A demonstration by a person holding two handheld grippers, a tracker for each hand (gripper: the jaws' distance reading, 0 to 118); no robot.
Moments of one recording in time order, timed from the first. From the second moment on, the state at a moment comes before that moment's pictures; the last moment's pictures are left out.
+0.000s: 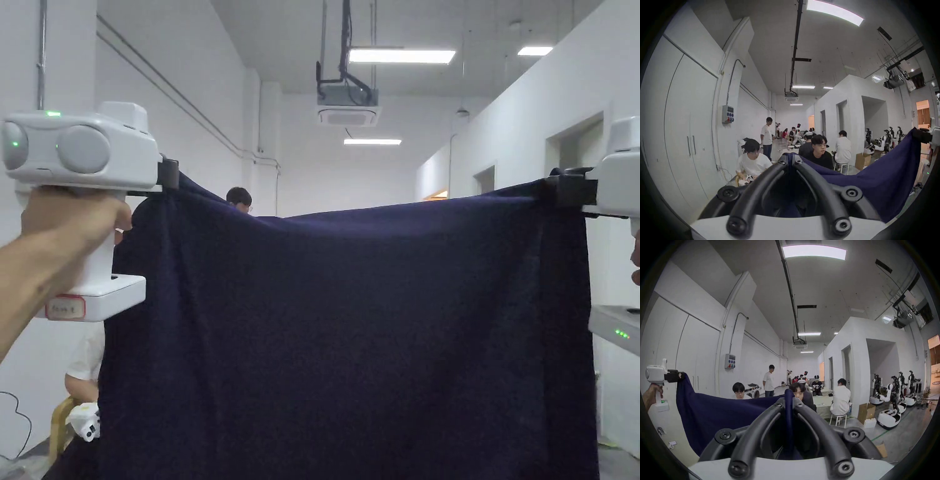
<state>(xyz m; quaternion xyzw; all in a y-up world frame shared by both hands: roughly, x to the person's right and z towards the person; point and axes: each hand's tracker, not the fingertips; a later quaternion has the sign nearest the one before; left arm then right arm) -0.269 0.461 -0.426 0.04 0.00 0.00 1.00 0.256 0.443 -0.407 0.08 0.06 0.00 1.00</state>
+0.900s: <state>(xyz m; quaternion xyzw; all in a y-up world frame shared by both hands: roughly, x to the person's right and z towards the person) -0.253 0.307 -0.492 -0.03 0.00 -0.03 1.00 0.253 0.268 -0.512 0.00 0.02 0.02 1.00</state>
